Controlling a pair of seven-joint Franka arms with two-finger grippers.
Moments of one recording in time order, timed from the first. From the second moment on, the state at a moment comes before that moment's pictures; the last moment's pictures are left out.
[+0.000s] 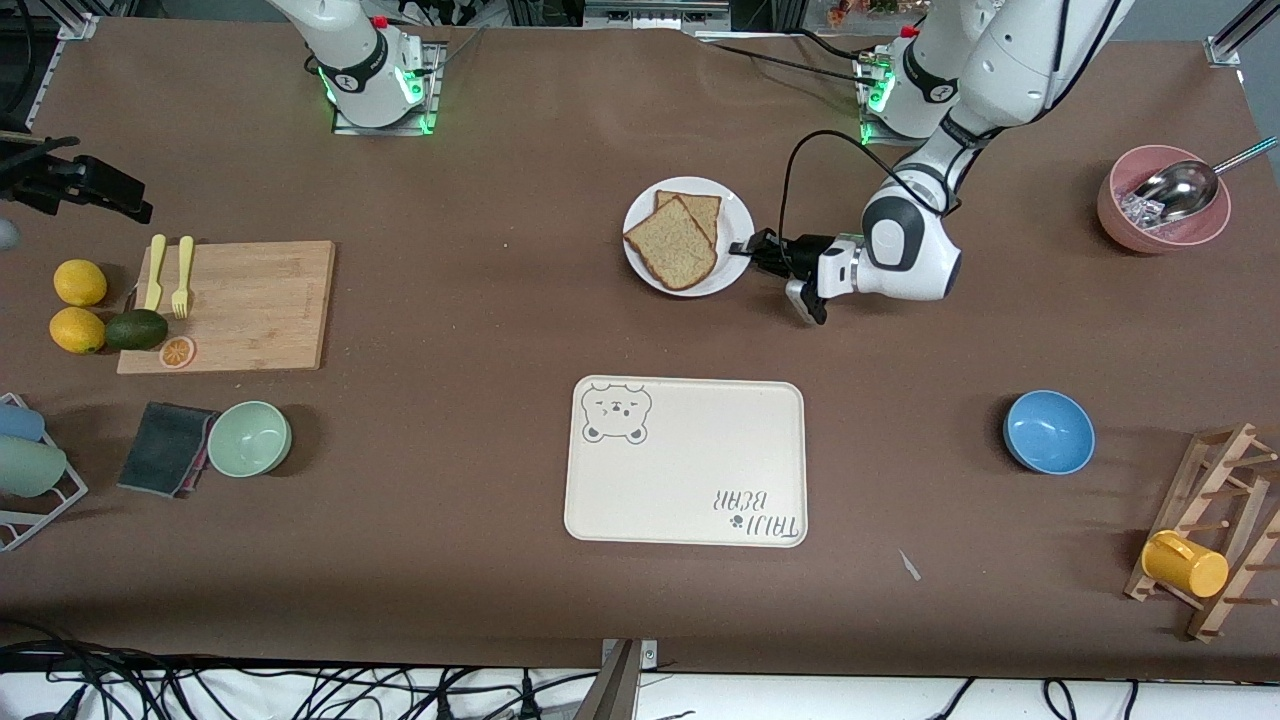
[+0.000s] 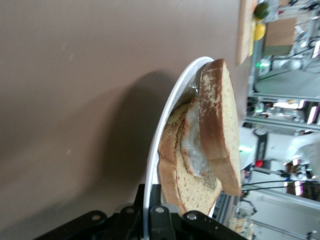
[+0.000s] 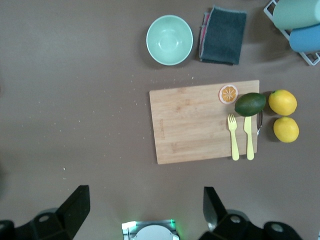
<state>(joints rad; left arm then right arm) -0.03 0.50 -0.33 -2.31 -1.28 2.12 1.04 0.03 0.03 -0.05 -1.51 -0.05 1.40 0.05</state>
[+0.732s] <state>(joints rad) -0.01 0.66 -0.25 -1.85 -1.28 2.11 0.83 0.05 0.01 -0.05 -1.50 -0.05 1.40 0.05</state>
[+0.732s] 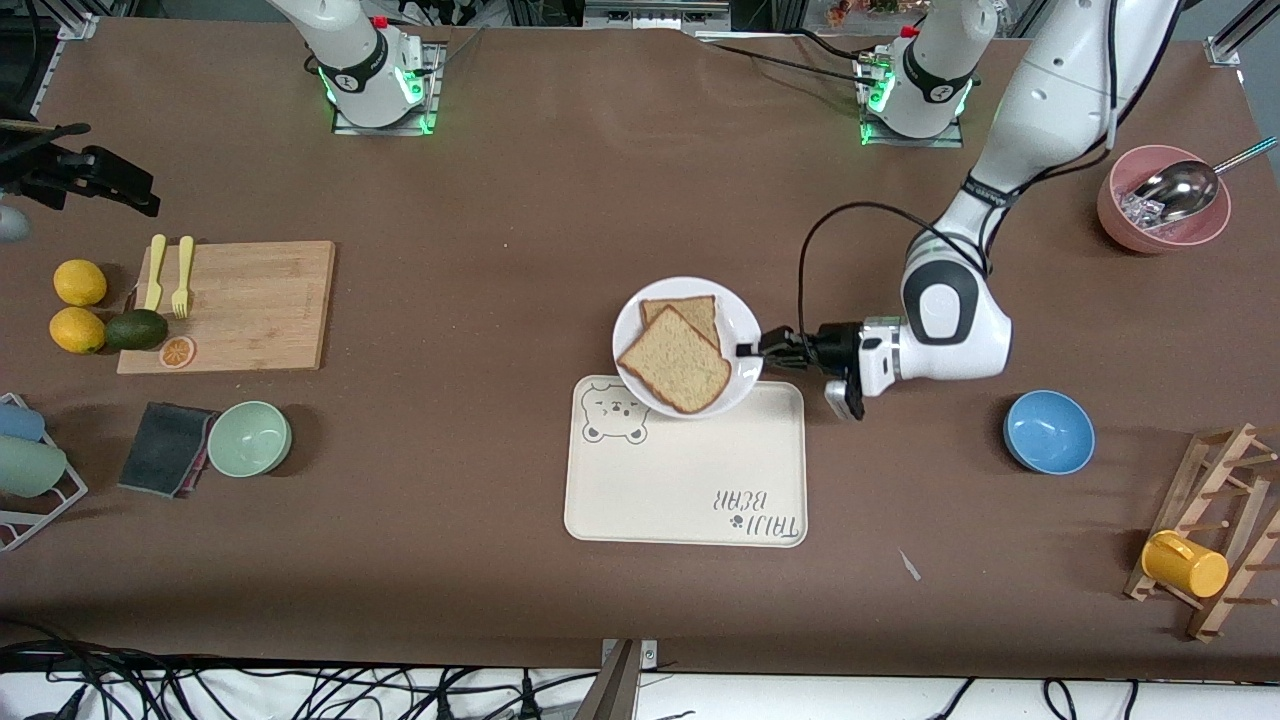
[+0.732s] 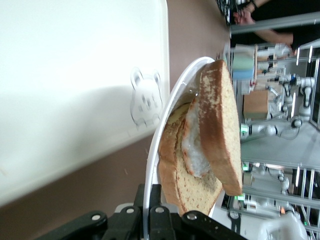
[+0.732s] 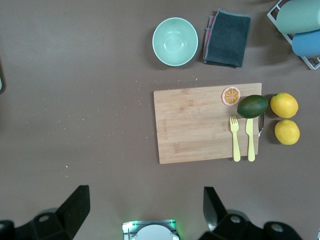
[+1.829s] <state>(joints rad) -0.12 0.98 -0.14 -1.43 -1.25 2.16 0.71 0.06 0.00 -0.05 -1.50 -0.05 1.41 0.05</state>
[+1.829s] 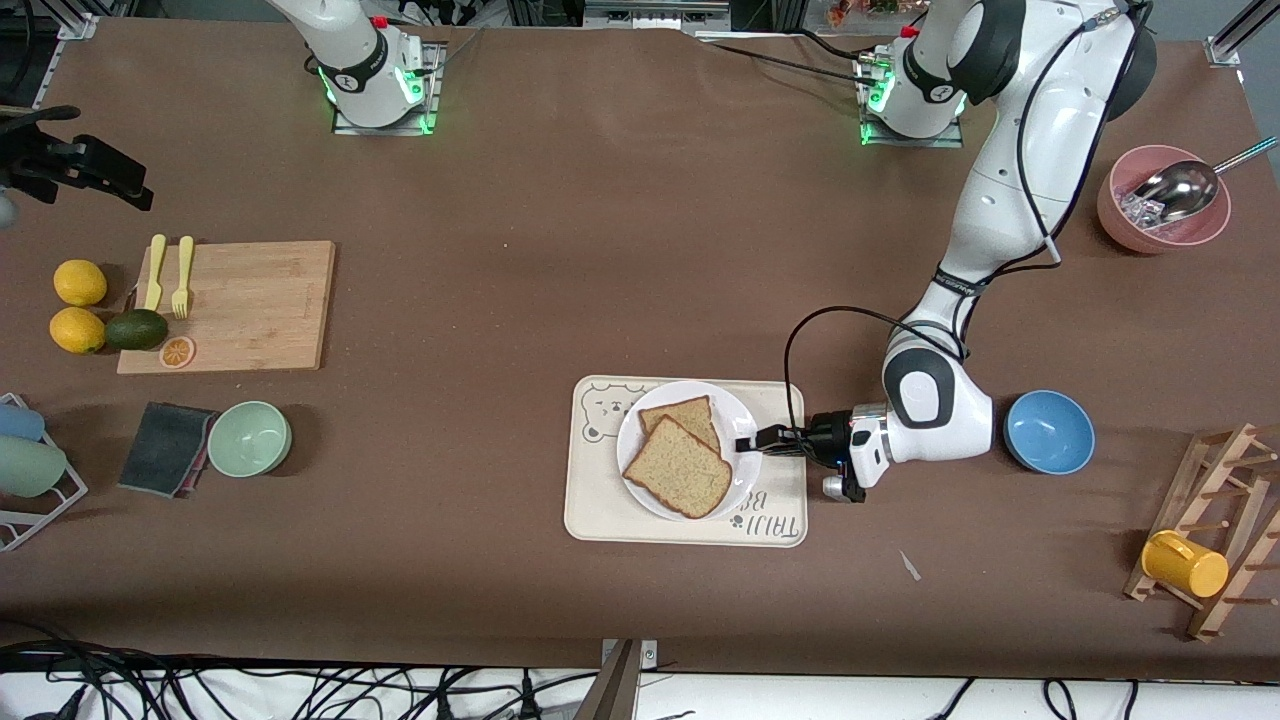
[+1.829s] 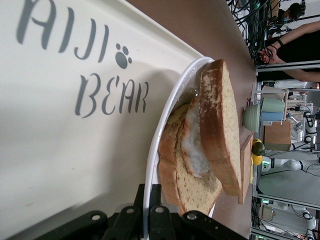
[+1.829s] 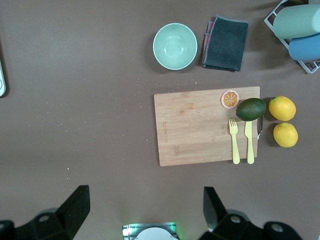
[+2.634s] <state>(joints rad) -0.11 0.97 -0.13 -1.40 -1.23 2.15 0.68 0.06 0.00 -0.05 -1.50 -0.05 1.44 0.05</state>
